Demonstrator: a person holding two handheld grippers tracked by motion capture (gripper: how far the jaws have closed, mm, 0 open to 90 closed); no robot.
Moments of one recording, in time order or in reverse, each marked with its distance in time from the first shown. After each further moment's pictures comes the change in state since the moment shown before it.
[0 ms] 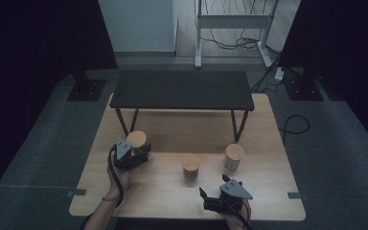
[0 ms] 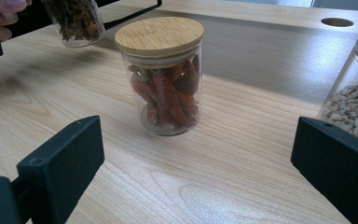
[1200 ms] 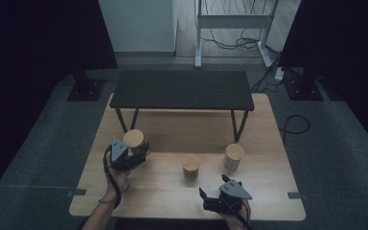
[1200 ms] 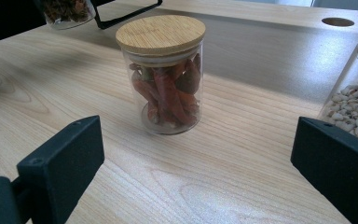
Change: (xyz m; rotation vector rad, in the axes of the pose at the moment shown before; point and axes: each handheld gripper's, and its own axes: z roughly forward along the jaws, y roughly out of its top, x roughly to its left) left arm -0.001 0.008 -0.019 -0.051 -0.009 -0.010; right arm 0.001 0.000 0.000 0.004 -0.001 -0.005
